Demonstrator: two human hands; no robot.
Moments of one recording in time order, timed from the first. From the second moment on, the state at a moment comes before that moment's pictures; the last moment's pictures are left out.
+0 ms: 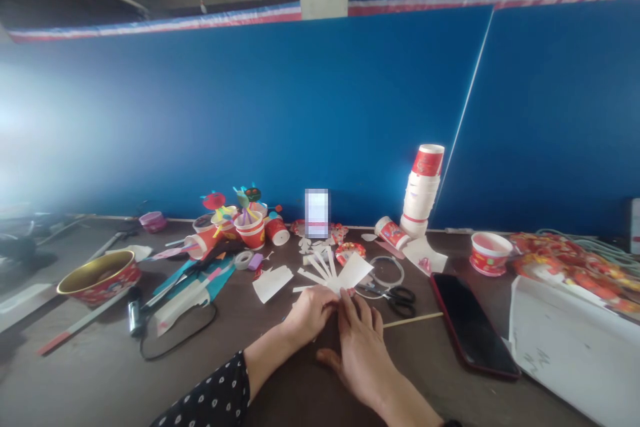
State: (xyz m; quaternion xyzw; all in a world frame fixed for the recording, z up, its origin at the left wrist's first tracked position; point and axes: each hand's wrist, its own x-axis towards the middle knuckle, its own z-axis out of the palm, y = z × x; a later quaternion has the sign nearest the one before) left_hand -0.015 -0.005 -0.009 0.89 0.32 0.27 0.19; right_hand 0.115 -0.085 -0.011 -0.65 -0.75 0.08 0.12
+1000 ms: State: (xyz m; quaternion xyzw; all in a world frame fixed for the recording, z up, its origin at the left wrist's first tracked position) left_hand -0.014 -0.005 -0.010 0.90 0.30 0.27 0.18; right_hand 0.144 -0.067 -0.002 -0.64 -0.72 0.03 0.28
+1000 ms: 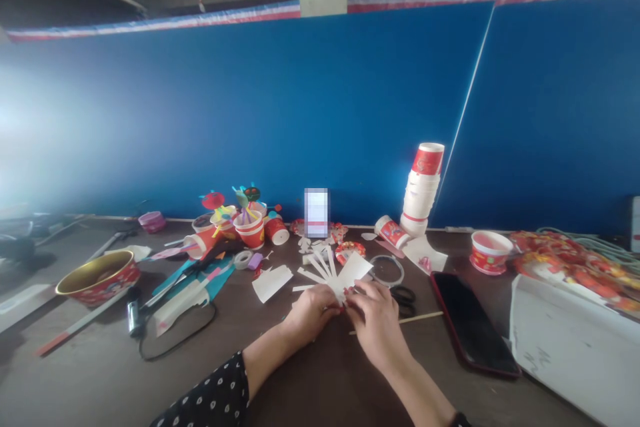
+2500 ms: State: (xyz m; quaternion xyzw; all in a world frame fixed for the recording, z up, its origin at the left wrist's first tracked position) left_hand -0.013 -0.003 -0.016 0.90 0.29 0.28 0.17; right_hand 0.145 -0.051 -0.008 -0.59 -0.75 0.06 0.30
